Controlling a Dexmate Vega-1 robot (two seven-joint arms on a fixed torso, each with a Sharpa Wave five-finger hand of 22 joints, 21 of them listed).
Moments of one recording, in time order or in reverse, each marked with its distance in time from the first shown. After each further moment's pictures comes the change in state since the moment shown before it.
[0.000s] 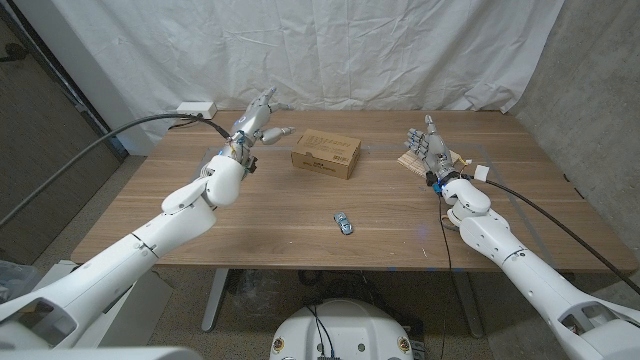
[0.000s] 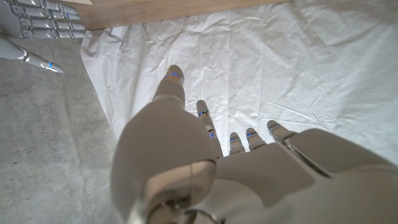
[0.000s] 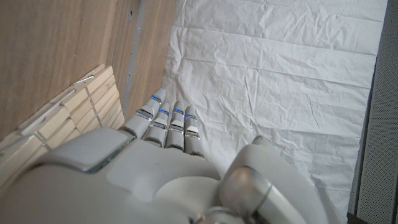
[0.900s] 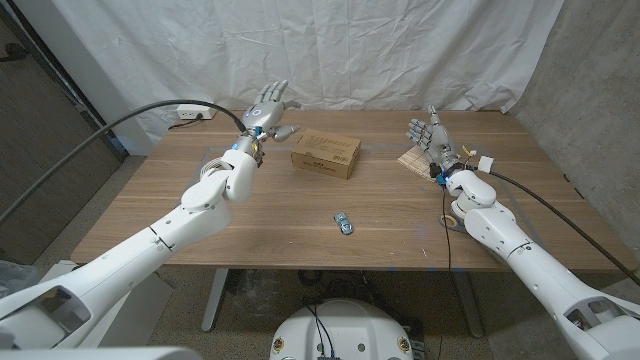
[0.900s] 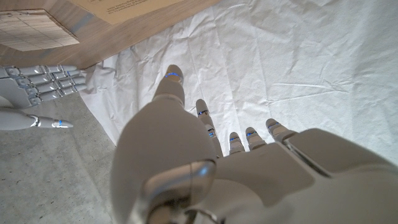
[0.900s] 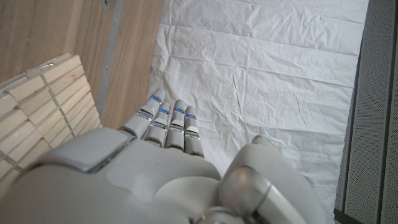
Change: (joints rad) left arm -0.078 -0.021 0.119 -0.038 0.273 0.179 -0.052; left_hand 0.008 0.008 -0.006 0.006 -0.013 0.024 -0.005 0.000 0.000 -0.001 -0.009 0.004 0.000 0.001 0.000 0.000 0.000 0.000 -0.022 0.000 0.002; right arm 0.009 -0.028 0.020 -0.047 0.019 -0.018 0.019; right_hand 0.005 0.005 -0.004 -0.004 0.000 0.008 -0.008 0.000 0.000 0.019 -0.009 0.000 0.000 0.009 -0.009 0.004 0.000 0.007 0.007 0.000 0.000
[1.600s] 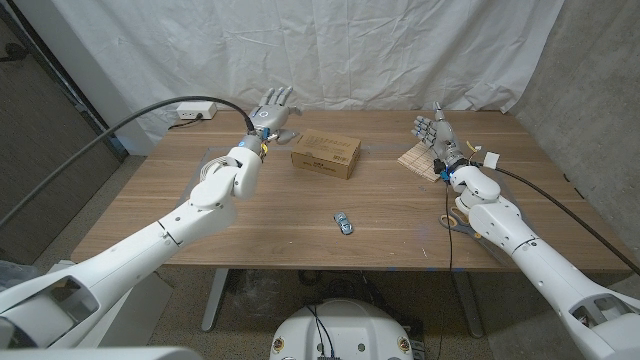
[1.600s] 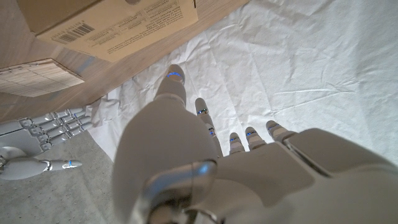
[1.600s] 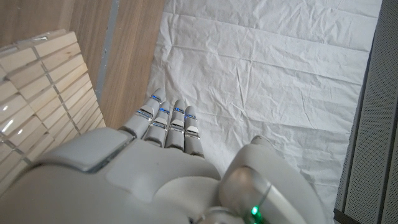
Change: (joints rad) left arm -0.059 0.002 0.068 0.006 0.138 0.082 -0.147; left_hand 0.013 0.005 -0.004 0.004 -0.007 0.021 -0.007 -0.001 0.000 0.001 0.020 0.007 0.000 0.000 0.000 0.006 0.000 -0.002 -0.034 0.000 0.000; right arm 0.008 -0.020 0.009 -0.024 -0.009 -0.044 -0.046; right_hand -0.007 0.007 0.000 0.000 0.000 0.000 0.000 0.000 0.000 0.000 0.000 0.000 0.000 0.005 0.002 0.000 0.000 0.005 0.005 0.000 0.000
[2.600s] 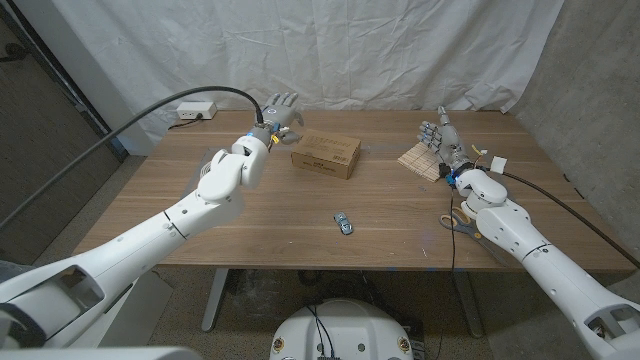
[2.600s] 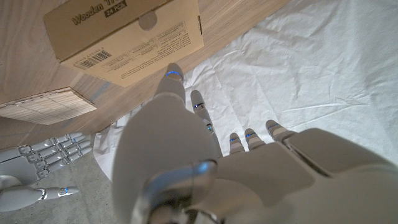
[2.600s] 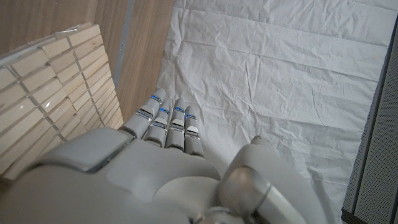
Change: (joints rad) left arm -0.062 -0.013 0.047 -0.059 0.101 0.096 -0.275; left_hand 0.013 -0.013 -0.012 0.012 0.000 0.137 0.016 0.011 -0.007 0.001 -0.052 0.008 -0.005 0.000 -0.036 0.000 -0.003 0.000 0.007 0.000 0.000; right arm -0.055 -0.041 0.025 -0.074 0.015 -0.054 -0.050; right_hand 0.000 0.000 0.000 0.000 -0.004 0.000 0.000 0.000 0.000 0.007 0.007 0.000 0.005 0.000 0.000 0.000 0.000 0.005 0.005 0.000 0.000
